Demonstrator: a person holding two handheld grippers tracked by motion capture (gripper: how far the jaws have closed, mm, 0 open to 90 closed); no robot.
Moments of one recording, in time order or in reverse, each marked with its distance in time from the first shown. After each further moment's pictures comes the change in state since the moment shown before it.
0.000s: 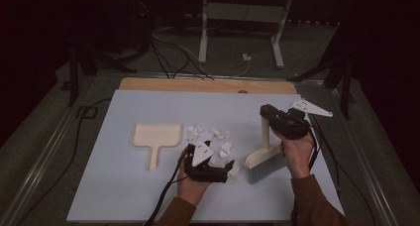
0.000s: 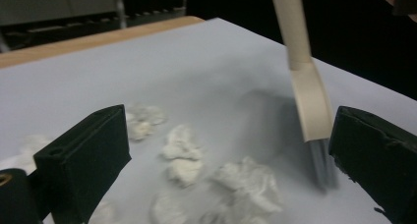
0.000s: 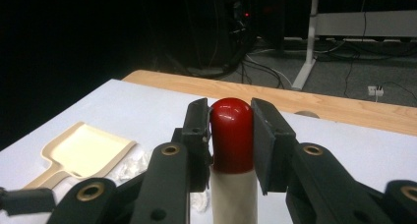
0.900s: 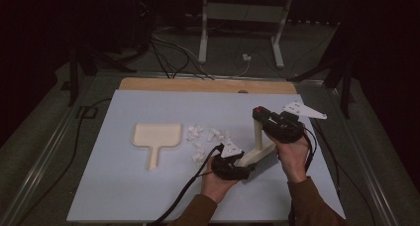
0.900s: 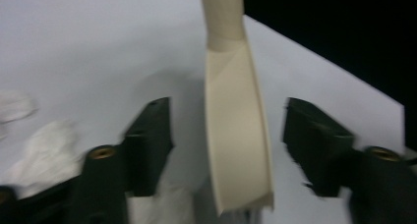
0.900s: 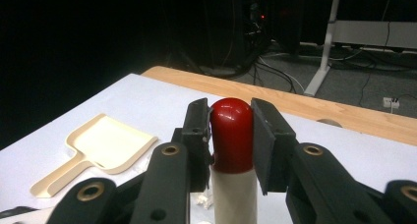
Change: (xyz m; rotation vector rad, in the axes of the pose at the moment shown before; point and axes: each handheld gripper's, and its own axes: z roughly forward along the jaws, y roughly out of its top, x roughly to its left) left arm -0.029 0.001 0.068 0.135 -0.234 -0.094; right arm 0.027 0.003 -0.004 0.001 0.048 -0.052
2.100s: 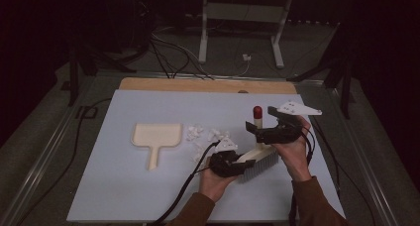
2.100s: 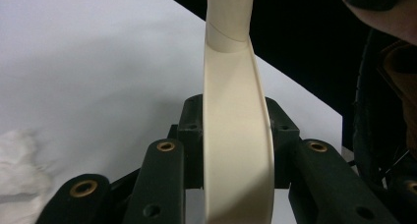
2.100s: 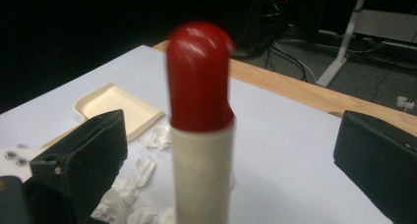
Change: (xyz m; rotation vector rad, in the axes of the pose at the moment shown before) left arm 0.005 0.010 -0.017 -0.005 -0.111 -0.054; right arm -0.002 0.002 0.004 0.091 0.060 -0.093
